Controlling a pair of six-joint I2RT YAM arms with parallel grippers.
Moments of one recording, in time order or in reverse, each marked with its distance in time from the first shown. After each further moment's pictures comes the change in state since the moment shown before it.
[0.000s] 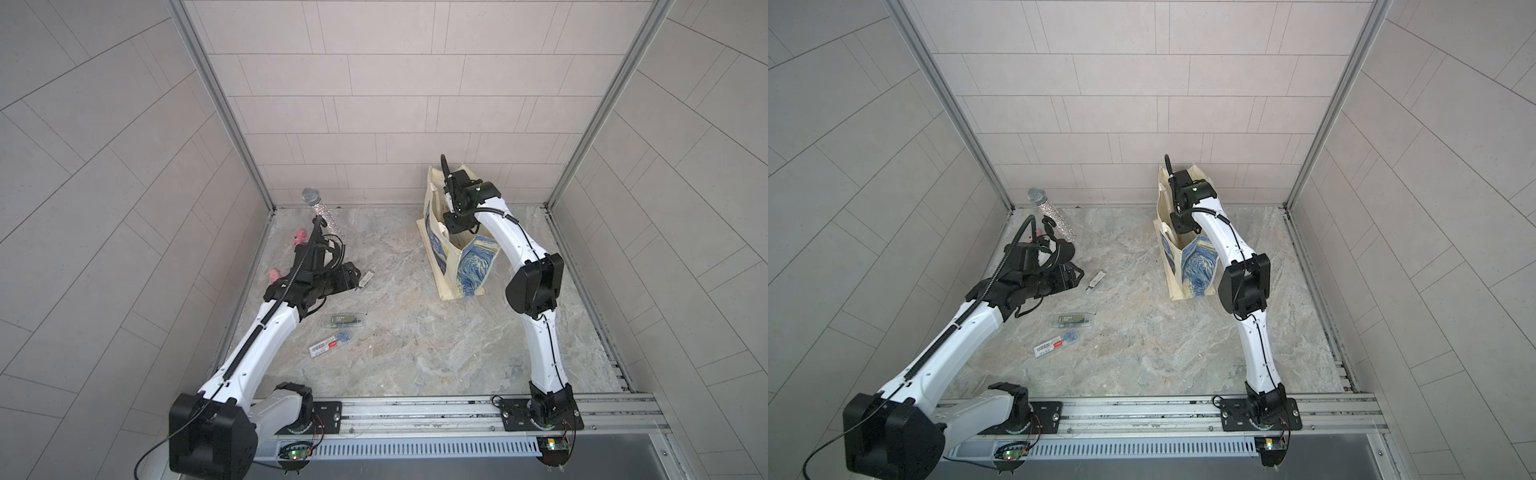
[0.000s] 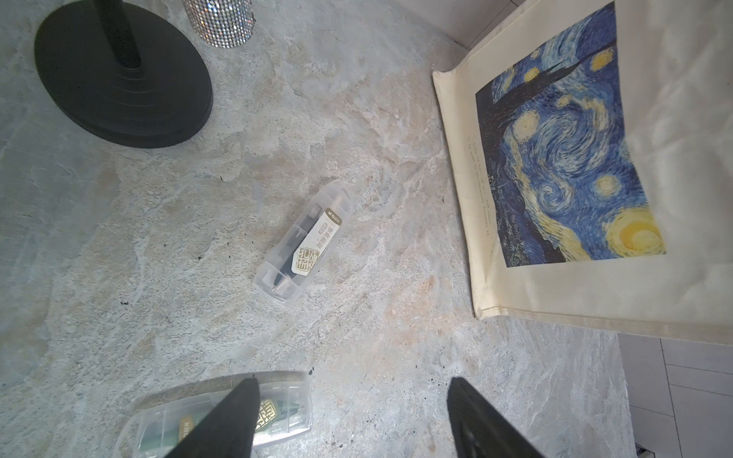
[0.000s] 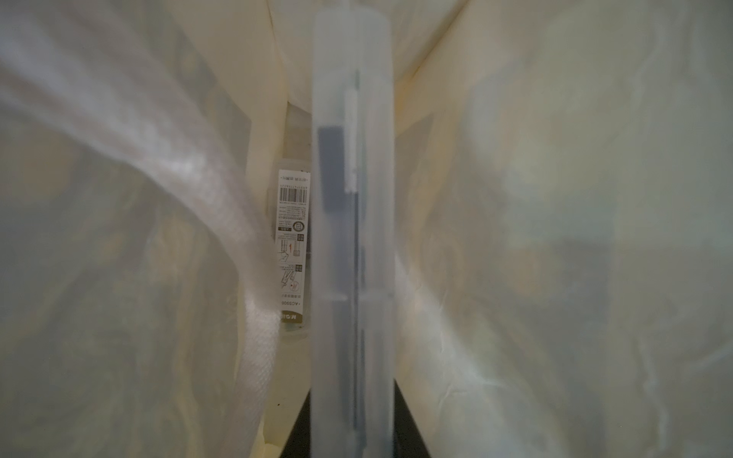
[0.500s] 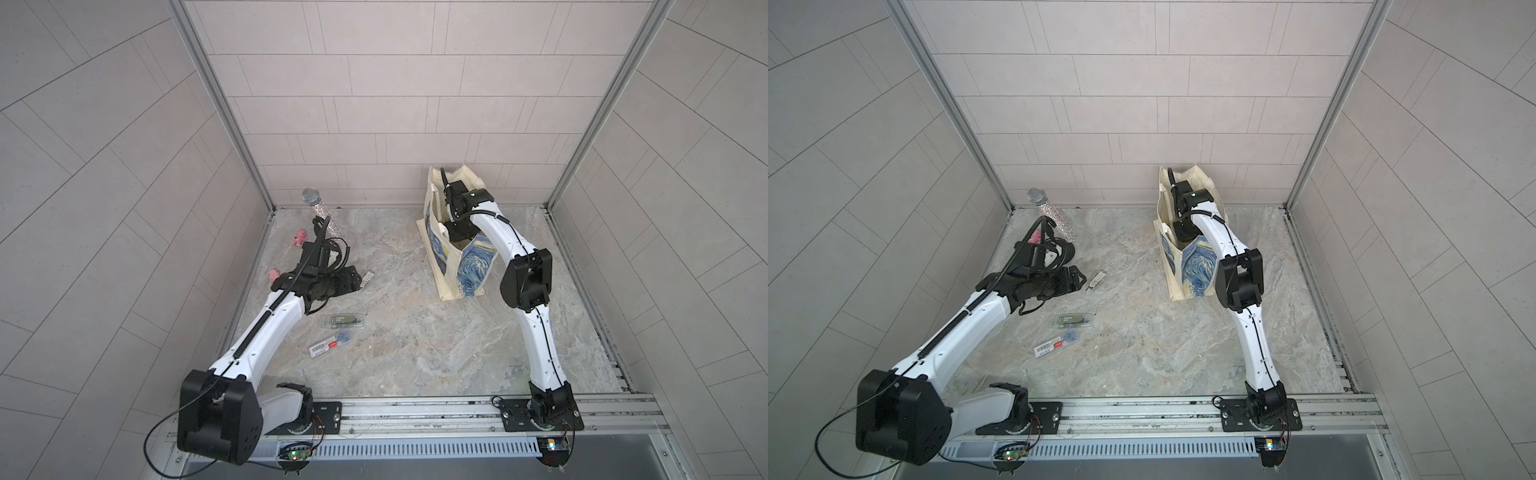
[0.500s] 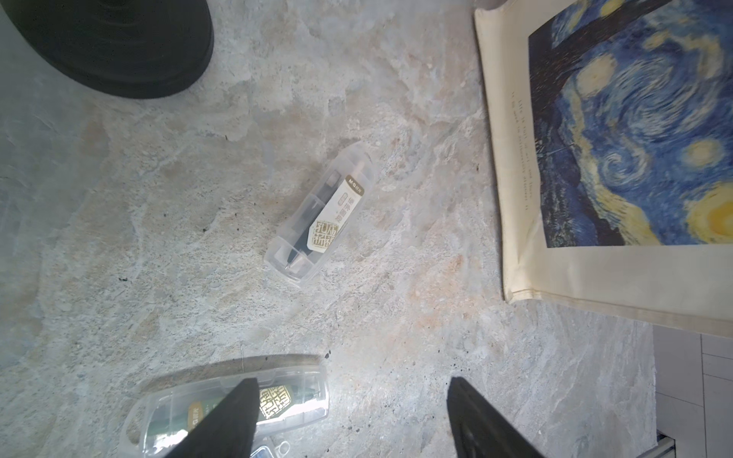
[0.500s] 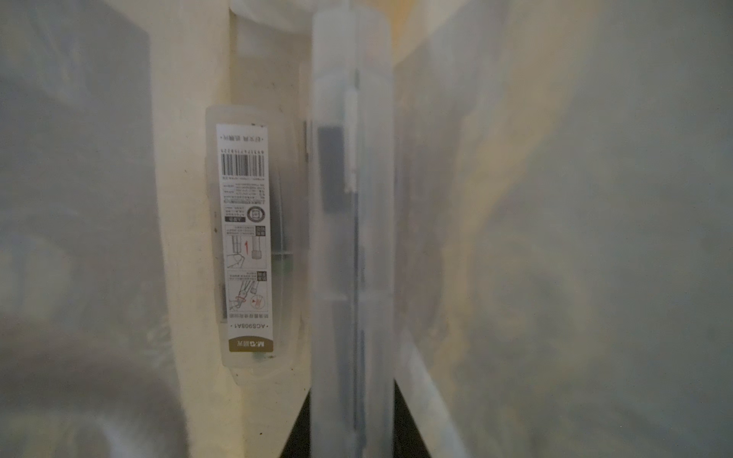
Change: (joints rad) left arm 0.000 0.105 0.022 -0.064 0.003 0.027; right arm -0.023 0.111 0.001 -0.010 -0.023 0.032
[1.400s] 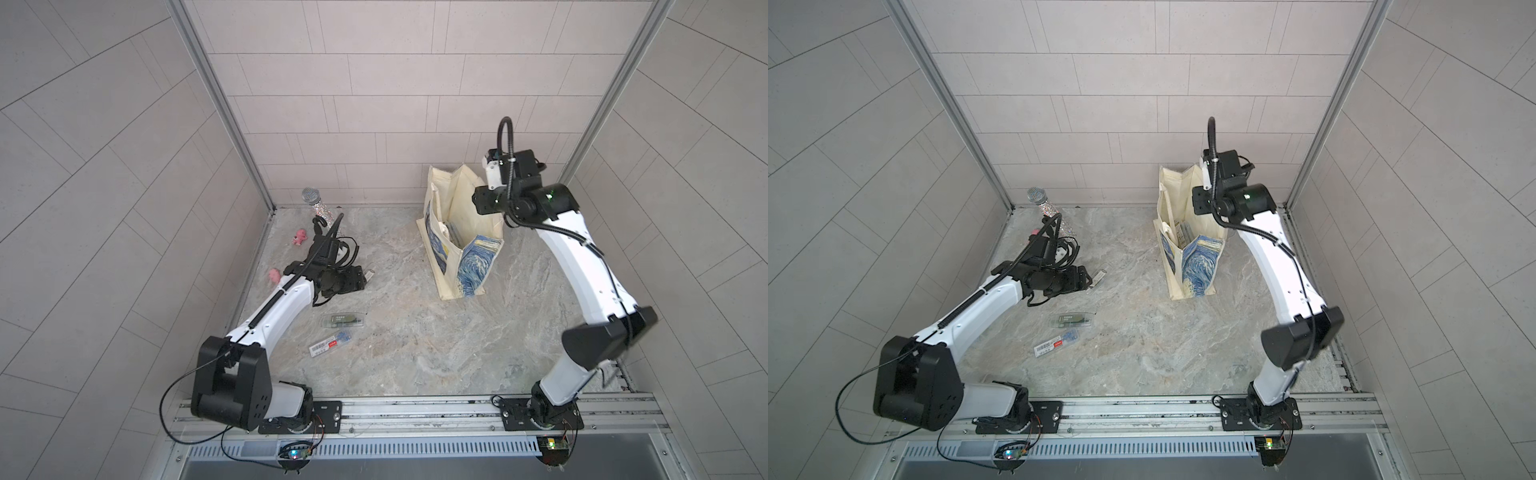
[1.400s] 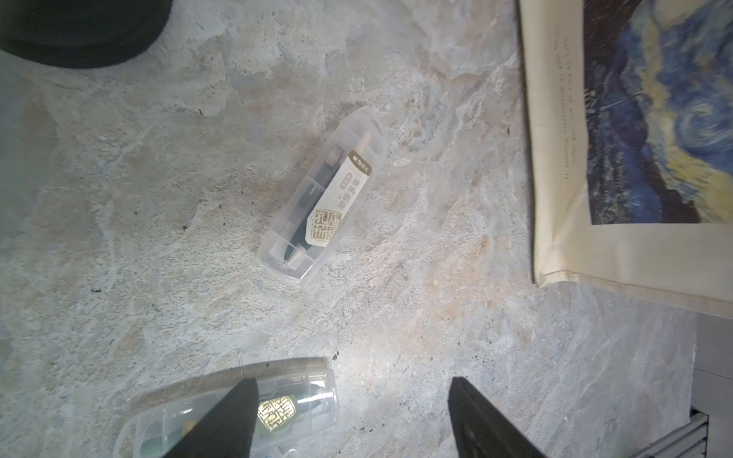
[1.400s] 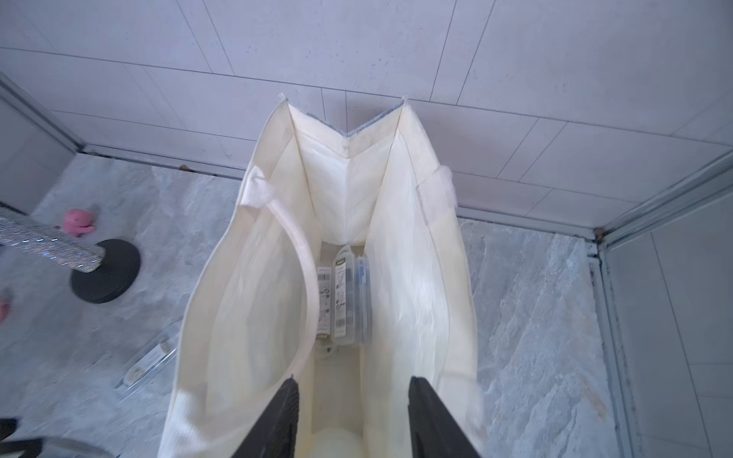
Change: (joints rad) left arm -0.019 0.192 0.084 -0.039 0.003 0.067; right arm -0.005 -0.845 -0.530 0.376 -0.074 0.060
